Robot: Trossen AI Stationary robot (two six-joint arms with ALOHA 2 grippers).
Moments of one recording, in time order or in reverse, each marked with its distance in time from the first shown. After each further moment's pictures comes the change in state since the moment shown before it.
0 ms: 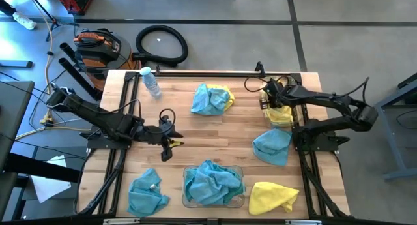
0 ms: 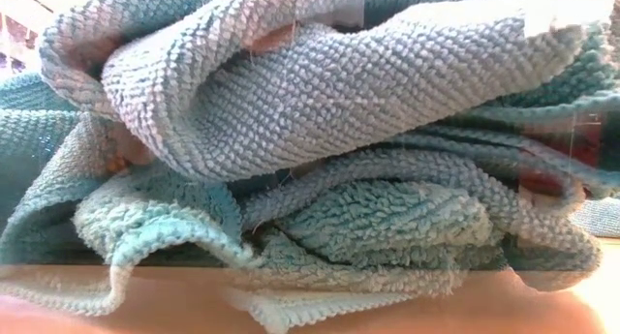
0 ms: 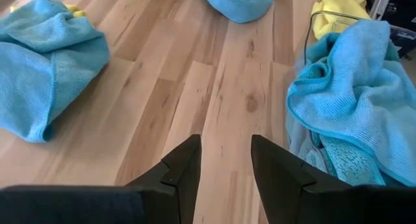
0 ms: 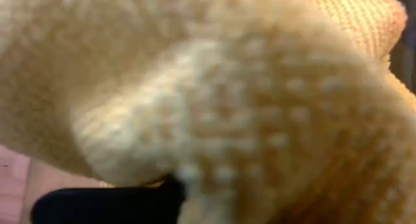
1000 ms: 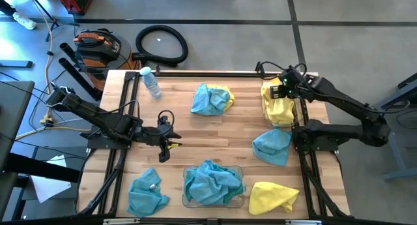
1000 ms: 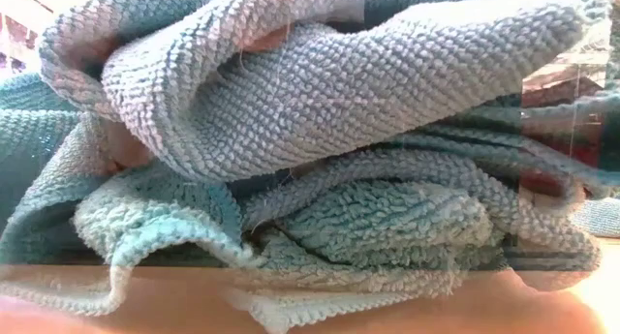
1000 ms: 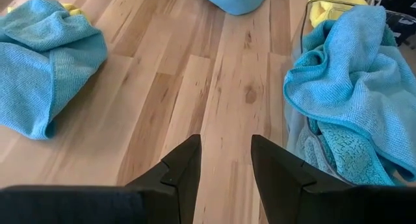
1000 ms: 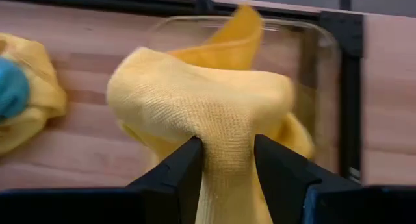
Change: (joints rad) left arm -0.021 -0.017 0.002 -0.039 -0.005 0.017; right arm 0.010 -0.307 0.324 -0.431 0.046 0.026
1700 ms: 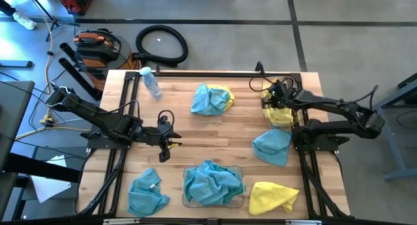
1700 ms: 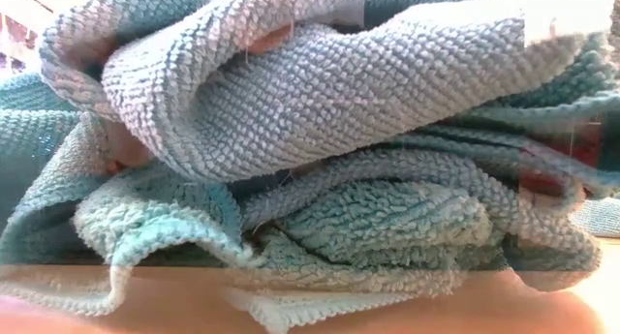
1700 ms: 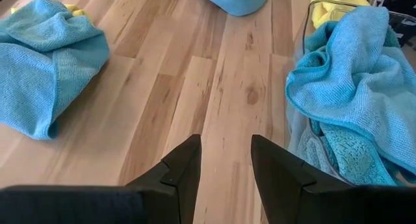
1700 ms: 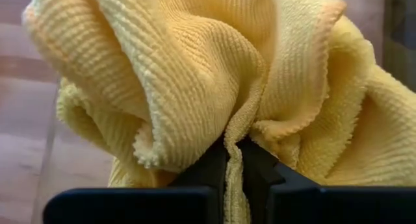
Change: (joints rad) left arm 0.000 0.001 0.000 0.001 -0.007 0.000; right arm -0.018 0.175 -0.412 0.523 -0.059 0.000
